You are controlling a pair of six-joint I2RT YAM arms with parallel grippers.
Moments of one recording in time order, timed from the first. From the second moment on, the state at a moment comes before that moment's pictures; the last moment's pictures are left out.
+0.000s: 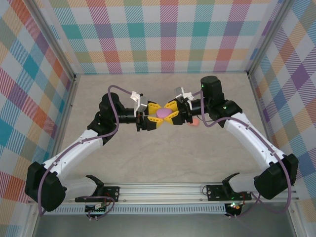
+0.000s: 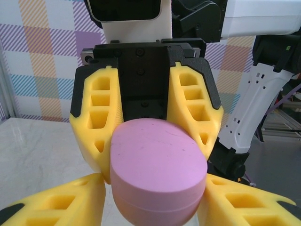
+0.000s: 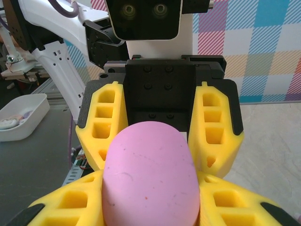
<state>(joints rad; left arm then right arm) -0.54 1.20 0.93 0.24 1.00 -0.03 0.50 1.31 1.25 -0.42 -1.17 -0.37</state>
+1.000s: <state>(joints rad) -0.55 1.19 0.92 0.20 0.94 0.03 0.51 1.25 1.25 -0.48 -1.07 -0.32</state>
